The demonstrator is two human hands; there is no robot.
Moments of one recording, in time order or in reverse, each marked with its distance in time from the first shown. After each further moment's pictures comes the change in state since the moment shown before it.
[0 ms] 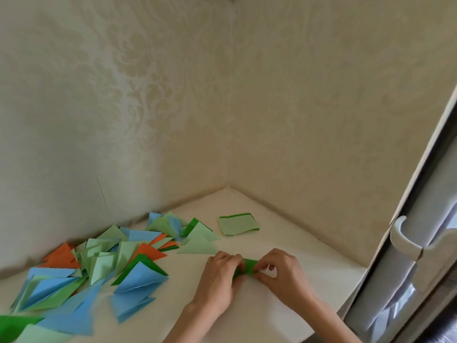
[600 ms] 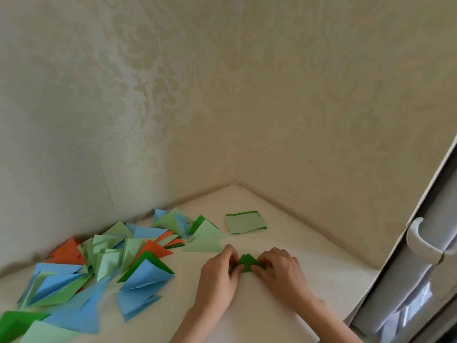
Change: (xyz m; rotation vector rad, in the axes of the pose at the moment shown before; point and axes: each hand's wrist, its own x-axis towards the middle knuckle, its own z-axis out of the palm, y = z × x) left_hand -0.004 -0.012 0.007 -0.160 0.196 -0.217; right_hand 0.017 0.007 0.027 -0.148 -0.034 0.009
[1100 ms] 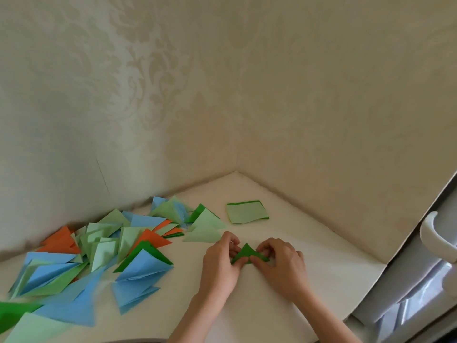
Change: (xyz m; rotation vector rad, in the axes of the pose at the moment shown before) left_hand 0.010 0.001 0.006 -0.140 -0.030 -0.179; right_hand 0.005 -0.008 0.007 0.098 0.063 0.177
